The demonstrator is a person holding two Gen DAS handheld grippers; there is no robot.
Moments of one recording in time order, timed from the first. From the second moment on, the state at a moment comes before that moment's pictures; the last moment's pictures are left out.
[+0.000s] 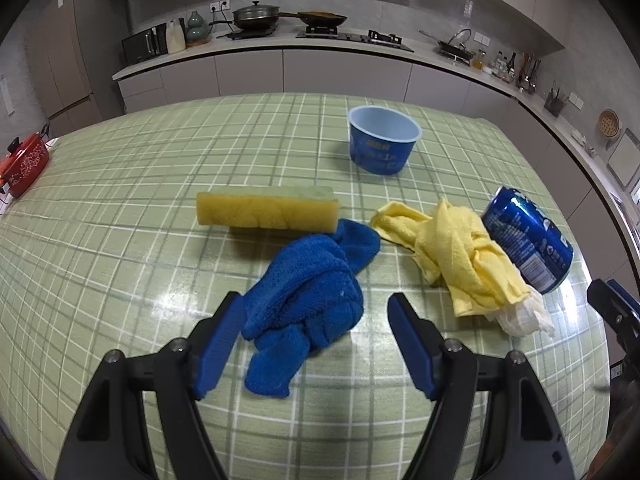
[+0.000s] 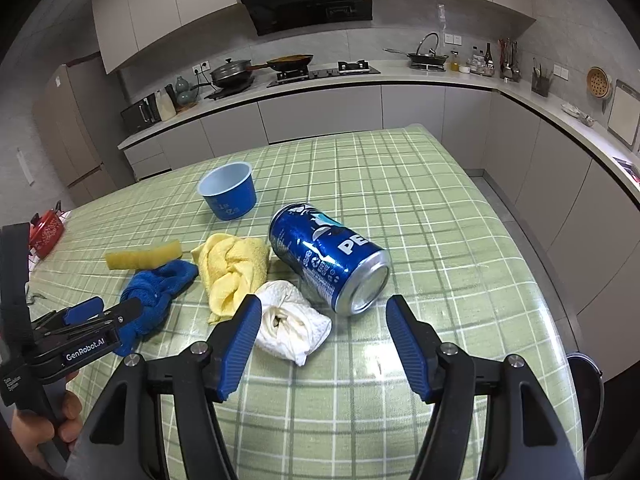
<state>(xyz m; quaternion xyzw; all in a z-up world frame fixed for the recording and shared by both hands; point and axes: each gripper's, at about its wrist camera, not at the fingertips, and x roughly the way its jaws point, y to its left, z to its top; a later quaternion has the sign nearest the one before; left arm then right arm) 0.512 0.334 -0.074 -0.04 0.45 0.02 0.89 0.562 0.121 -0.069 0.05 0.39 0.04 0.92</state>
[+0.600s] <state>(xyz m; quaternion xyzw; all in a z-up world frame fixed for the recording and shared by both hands) 0.538 0.334 -0.100 -0.04 0.47 0.03 0.88 0.621 0.116 -0.087 -0.01 0.40 0.05 0.92</state>
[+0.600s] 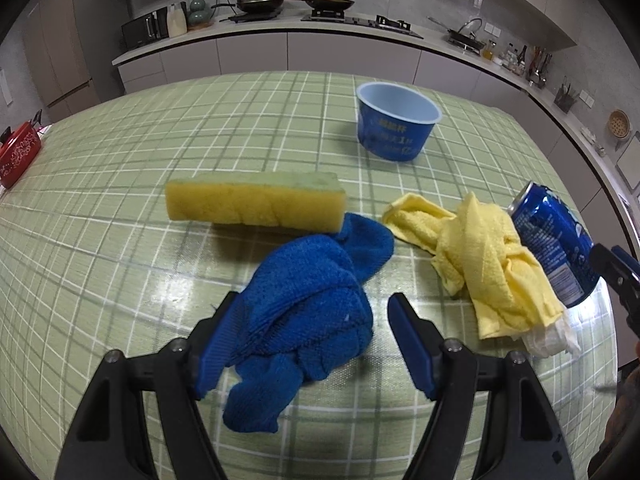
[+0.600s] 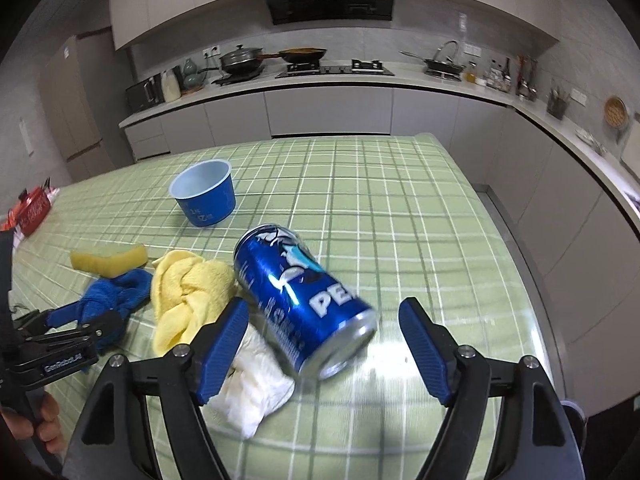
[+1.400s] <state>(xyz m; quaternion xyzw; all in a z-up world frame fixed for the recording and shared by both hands) 0.540 0.335 -0.111 -0.06 0.48 0.02 0.88 0.652 0.118 -0.123 0.02 0.43 0.12 0.89</state>
